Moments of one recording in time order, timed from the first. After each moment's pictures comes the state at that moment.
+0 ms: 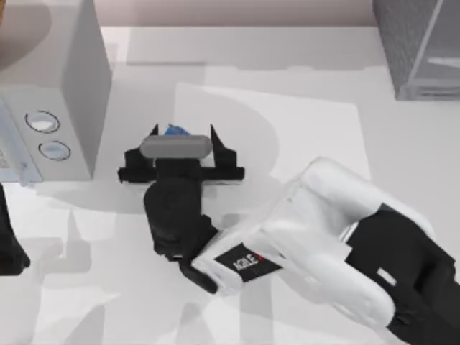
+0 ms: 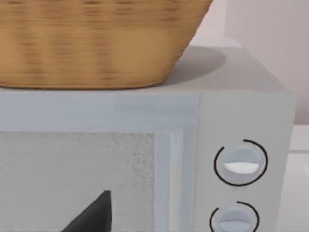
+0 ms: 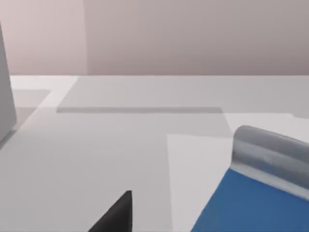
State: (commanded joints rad) left arm 0.00 0.00 0.00 0.00 0.00 0.00; right arm 0.92 2.76 1.64 1.11 0.96 0.01
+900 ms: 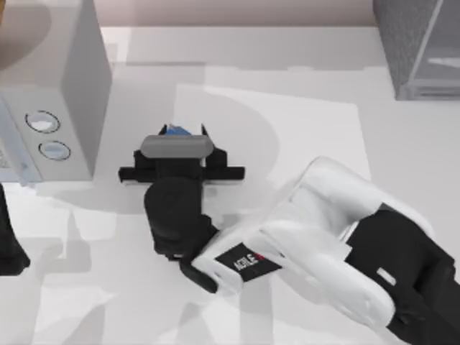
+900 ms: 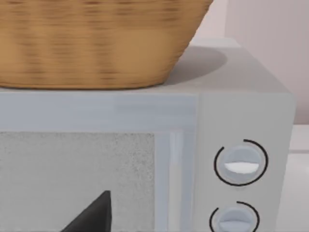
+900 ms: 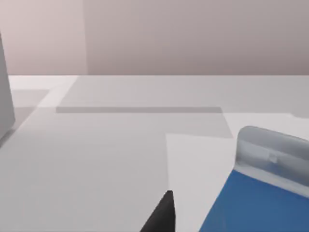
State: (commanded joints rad) left arm 0.00 0.00 0.00 0.00 0.00 0.00; right arm 0.92 2.76 1.64 1.11 0.96 0.01
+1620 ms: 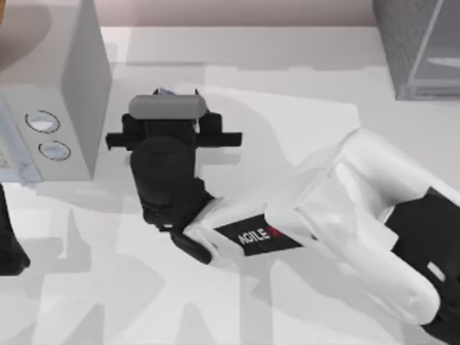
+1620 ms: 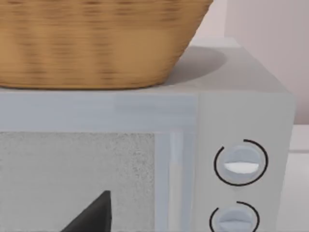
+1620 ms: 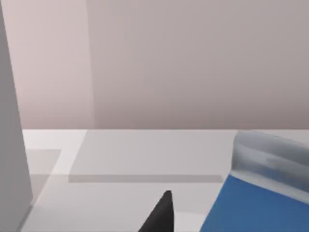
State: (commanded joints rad) left arm 0.00 0.00 0.00 0.00 0.00 0.00; right arm 0.92 2.58 1.61 0.95 0.96 0.02
